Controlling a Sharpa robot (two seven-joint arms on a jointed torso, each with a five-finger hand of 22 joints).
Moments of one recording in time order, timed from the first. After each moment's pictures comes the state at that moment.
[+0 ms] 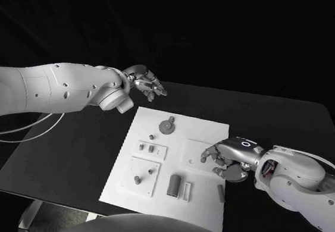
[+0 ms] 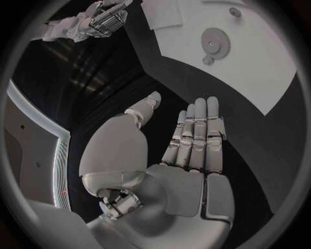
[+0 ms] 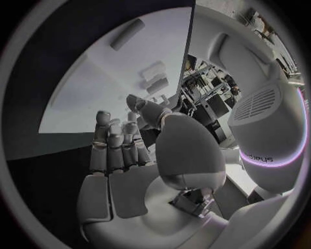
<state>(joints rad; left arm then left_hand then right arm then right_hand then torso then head) 1.22 -0.78 -0.18 1.16 -0.54 -0.26 0.06 1.09 -0.22 0.50 -0.11 0.05 0.79 0.20 0.28 0.46 1.06 0.16 0.07 0.30 0.93 0.06 0.72 0.56 0.06 0.99 -0.04 0.23 1.14 1.20 -0.75 -0.25 1.53 -1.63 -0.10 0.15 1.27 -0.15 0.71 -0.29 0.12 0.83 0.11 0.26 0.52 0.79 0.03 1.32 1.01 0.85 -0.04 1.65 0.83 0.26 0.87 0.09 0.97 1.31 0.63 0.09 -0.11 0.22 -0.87</state>
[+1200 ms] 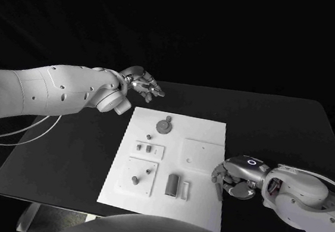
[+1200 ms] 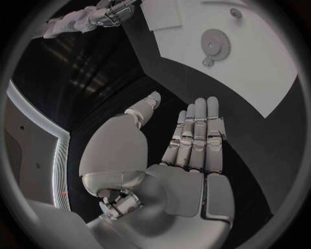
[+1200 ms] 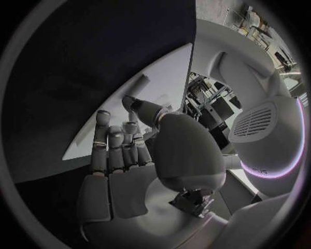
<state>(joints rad) 1.22 -0.77 -0.18 1.15 -0.54 -0.26 0.06 1.09 -0.22 0.49 -0.10 0.05 0.79 0.20 0.28 0.46 1.06 0.16 0.07 0.30 0.93 0.06 0.71 0.56 0.06 0.99 -0.03 0.22 1.14 1.10 -0.82 -0.25 1.51 -1.69 -0.10 0.15 1.33 -0.16 0.73 -0.29 0.12 0.89 0.09 0.29 0.54 0.79 0.03 1.33 1.00 0.85 -0.04 1.65 0.82 0.26 0.87 0.09 0.97 1.31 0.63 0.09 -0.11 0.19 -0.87</state>
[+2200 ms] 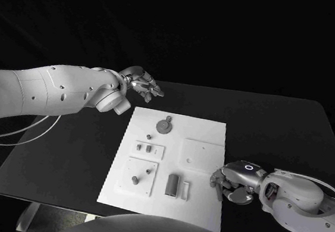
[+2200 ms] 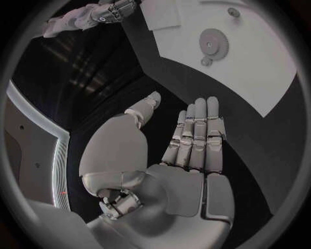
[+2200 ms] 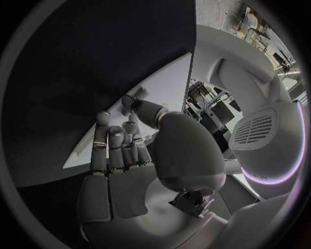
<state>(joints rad) 1.22 -0.77 -0.19 1.15 -0.54 -0.26 0.06 1.09 -0.22 0.49 -0.10 0.05 0.79 0.20 0.28 0.46 1.06 0.16 0.07 0.30 0.93 0.06 0.71 0.56 0.06 0.99 -0.03 0.22 1.14 1.07 -0.82 -0.24 1.50 -1.73 -0.08 0.14 1.33 -0.17 0.74 -0.29 0.12 0.84 0.07 0.28 0.54 0.77 0.03 1.33 0.99 0.83 -0.04 1.65 0.82 0.26 0.86 0.10 0.96 1.31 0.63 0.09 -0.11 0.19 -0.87</state>
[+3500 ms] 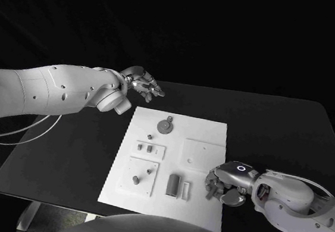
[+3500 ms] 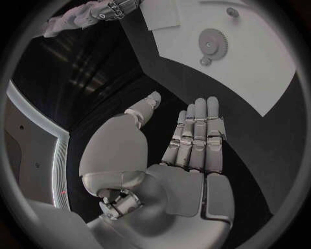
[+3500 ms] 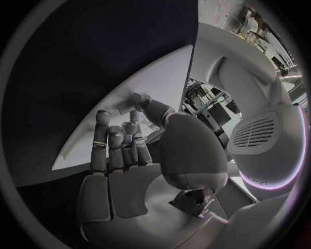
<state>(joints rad) 1.22 -0.77 -0.19 1.15 -0.54 -0.26 0.06 1.09 -0.22 0.49 -0.10 0.05 0.79 0.20 0.28 0.46 1.07 0.16 0.07 0.30 0.93 0.06 0.71 0.56 0.06 0.99 -0.03 0.22 1.14 1.05 -0.77 -0.25 1.49 -1.75 -0.09 0.14 1.23 -0.19 0.71 -0.25 0.12 0.94 0.11 0.33 0.58 0.77 0.03 1.35 0.98 0.84 -0.03 1.65 0.82 0.26 0.87 0.09 0.96 1.31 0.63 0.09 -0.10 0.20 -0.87</state>
